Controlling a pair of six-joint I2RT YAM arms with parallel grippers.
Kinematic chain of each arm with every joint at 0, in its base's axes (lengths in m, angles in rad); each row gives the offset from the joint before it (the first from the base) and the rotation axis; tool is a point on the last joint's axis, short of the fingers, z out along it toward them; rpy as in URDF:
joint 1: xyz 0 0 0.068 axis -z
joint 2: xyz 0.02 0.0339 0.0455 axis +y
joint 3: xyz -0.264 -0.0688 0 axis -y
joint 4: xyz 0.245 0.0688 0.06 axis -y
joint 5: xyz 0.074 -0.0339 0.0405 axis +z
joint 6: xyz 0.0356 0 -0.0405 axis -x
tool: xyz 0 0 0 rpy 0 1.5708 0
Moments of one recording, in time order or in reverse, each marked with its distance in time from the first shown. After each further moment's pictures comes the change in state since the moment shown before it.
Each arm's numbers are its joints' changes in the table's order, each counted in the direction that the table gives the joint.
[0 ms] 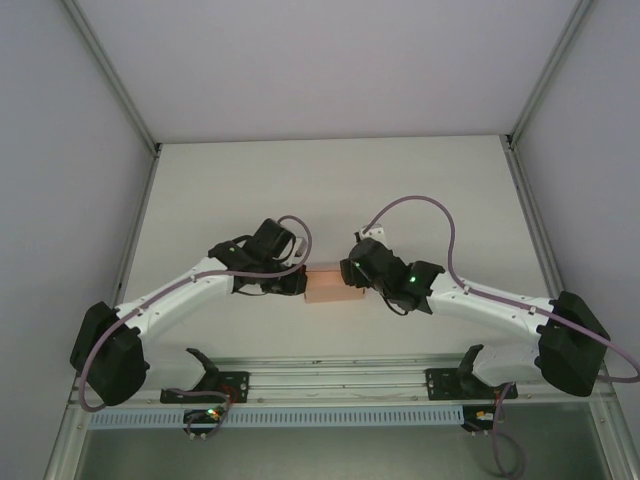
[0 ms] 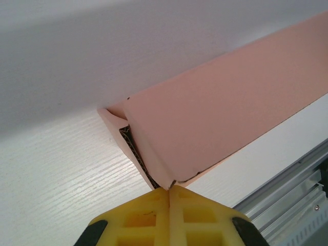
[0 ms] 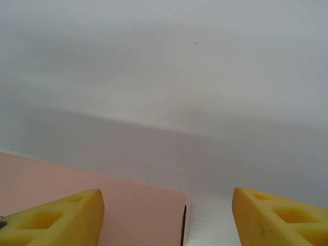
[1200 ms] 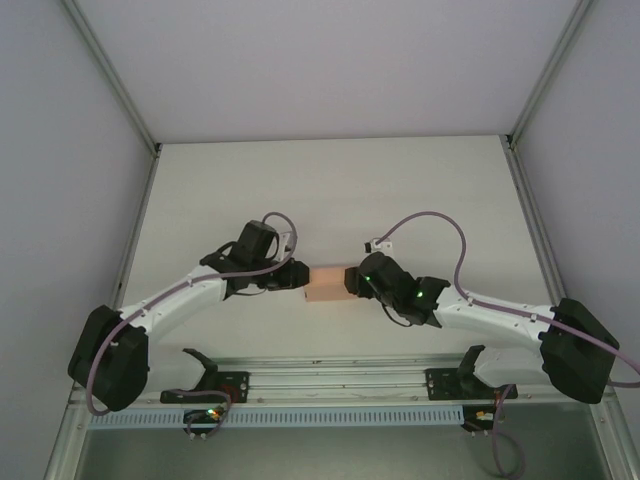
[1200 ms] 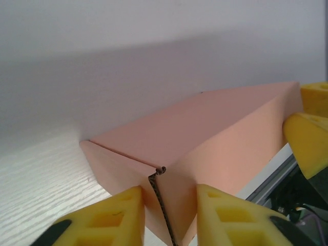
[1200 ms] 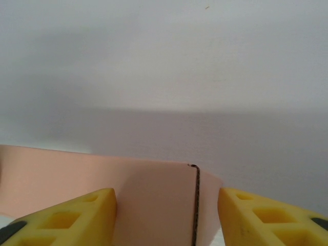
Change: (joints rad) left arm -0.129 -0.033 -0.201 0.360 -0.189 0.108; right arm 0.017 -0.065 -0.200 0.211 0.094 -0.163
